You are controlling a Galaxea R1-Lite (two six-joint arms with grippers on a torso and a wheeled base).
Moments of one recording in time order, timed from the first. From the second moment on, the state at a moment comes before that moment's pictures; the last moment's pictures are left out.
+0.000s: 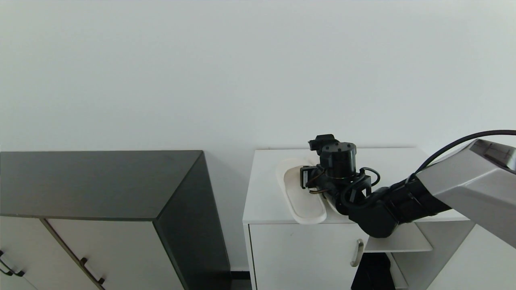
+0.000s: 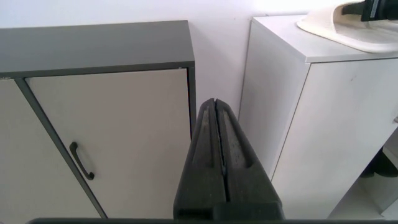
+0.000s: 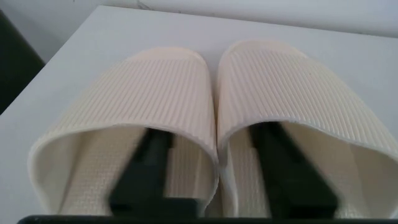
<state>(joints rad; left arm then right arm) 0.00 0.00 0.00 0.00 -0.05 0.02 0.64 2.17 -1.20 -0.75 -0.44 0.12</state>
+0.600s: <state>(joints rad) 0.00 0.00 0.00 0.00 -0.05 0.02 0.70 2.05 -1.12 -0.73 -0.45 0.09</state>
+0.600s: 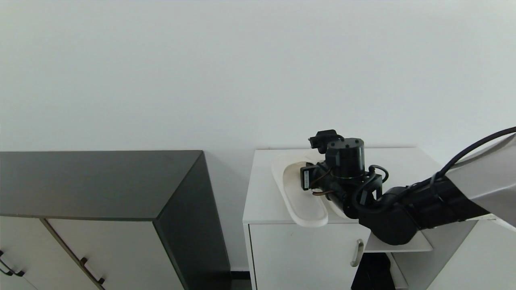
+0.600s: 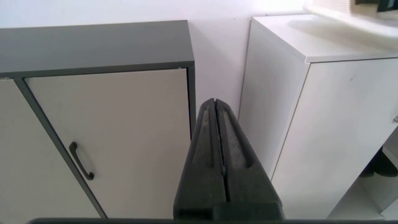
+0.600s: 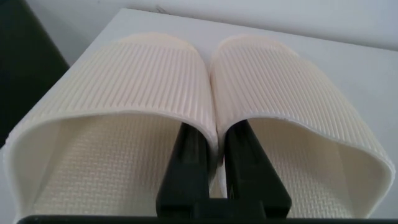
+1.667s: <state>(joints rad) 0.00 0.00 0.00 0.00 -0.05 0.02 0.83 1.82 -0.85 -0.76 -0.46 0.12</state>
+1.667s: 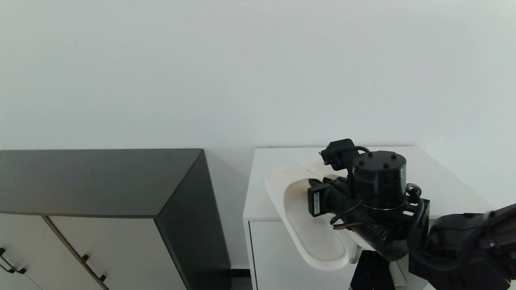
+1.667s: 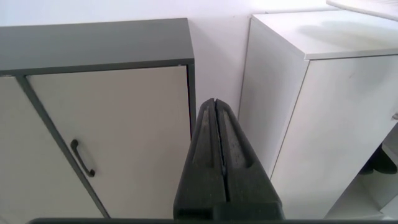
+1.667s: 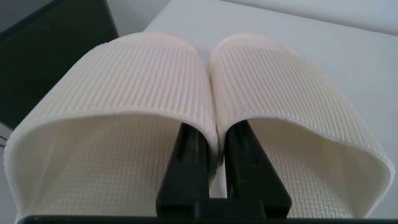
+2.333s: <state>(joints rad) 0.00 0.00 0.00 0.00 -0.05 0.02 0.83 1.82 -0.84 -0.77 -0.46 0.11</state>
